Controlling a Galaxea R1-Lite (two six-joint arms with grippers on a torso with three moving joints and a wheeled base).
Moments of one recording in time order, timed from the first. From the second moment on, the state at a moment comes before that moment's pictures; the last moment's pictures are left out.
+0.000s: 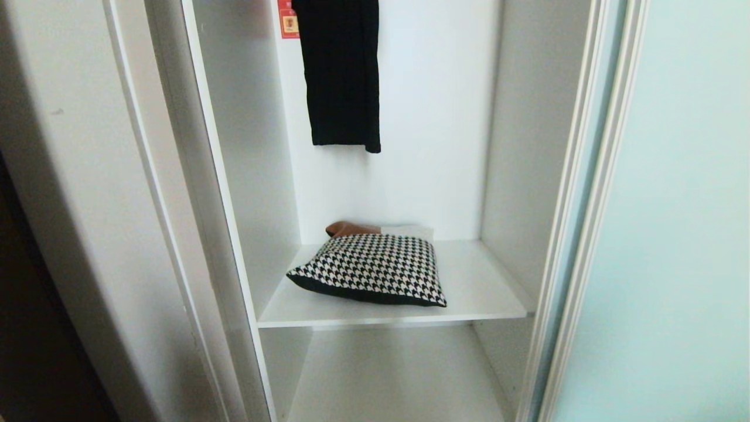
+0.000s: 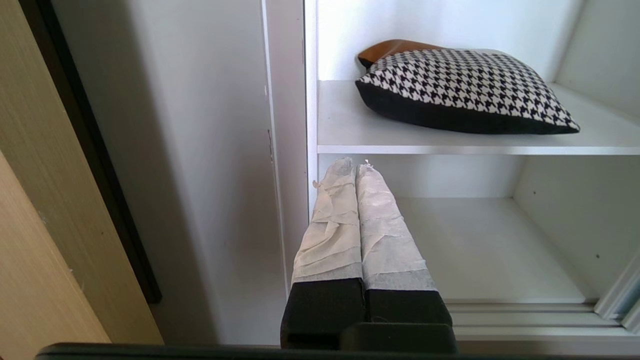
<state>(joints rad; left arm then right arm) -0.01 0.00 -0.01 0.02 0.00 -0.01 0.61 0.77 -0.11 -0.29 0.00 0.17</state>
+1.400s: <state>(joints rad) -0.01 0.00 -0.01 0.02 0.00 -0.01 0.43 0.60 -0.04 -0.25 -0.10 0.18</state>
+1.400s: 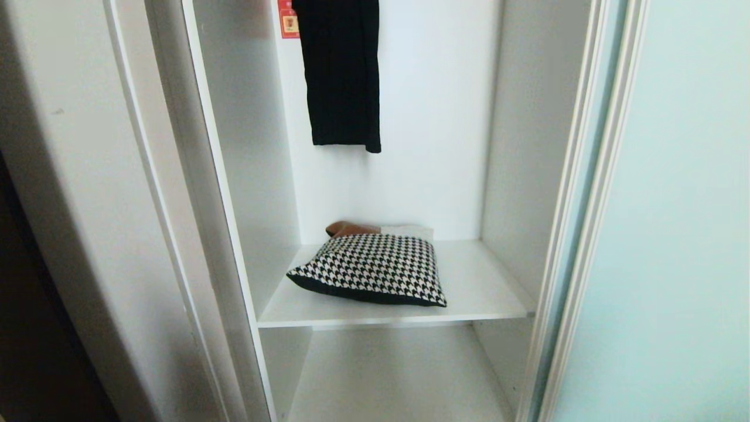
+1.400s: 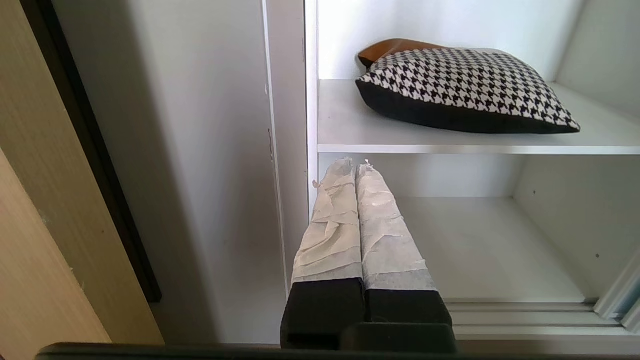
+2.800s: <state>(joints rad) -0.01 0.00 -0.01 0.02 0.00 -0.01 0.00 0.01 0.00 -0.05 -0.01 0.12</state>
